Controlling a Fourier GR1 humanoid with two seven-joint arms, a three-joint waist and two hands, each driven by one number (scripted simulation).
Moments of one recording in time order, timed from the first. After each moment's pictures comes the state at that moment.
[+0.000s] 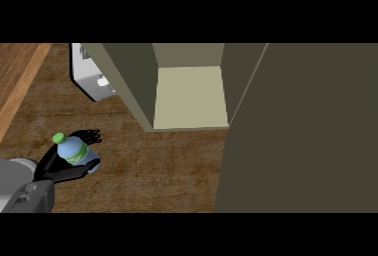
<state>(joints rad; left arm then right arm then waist) -0.38 0.34 0.30 -0.43 -0.08 -0.59 -0.71 0.12 -0.17 0.55 -2.48 0.07 -0.18 0.35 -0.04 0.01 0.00</state>
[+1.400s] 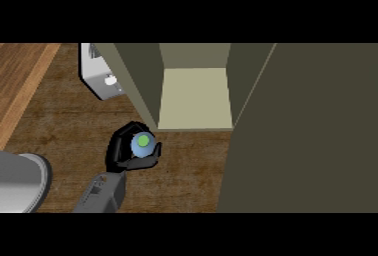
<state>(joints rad) -0.32 0.01 -0.01 -0.81 0.10 -0.01 -0.80 0.12 -0.22 0.54 -2.48 0.07 -0.24 0.37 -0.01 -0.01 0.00</state>
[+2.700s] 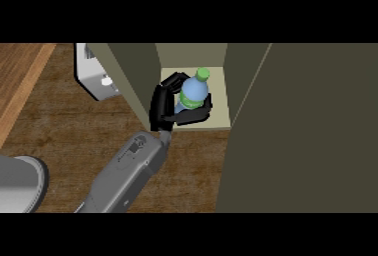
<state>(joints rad) -0.67 0.00 -0.39 -0.94 0.43 0.54 -0.38 0.23 -0.28 0.57 -2.49 0.06 -0.26 0.25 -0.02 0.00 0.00</state>
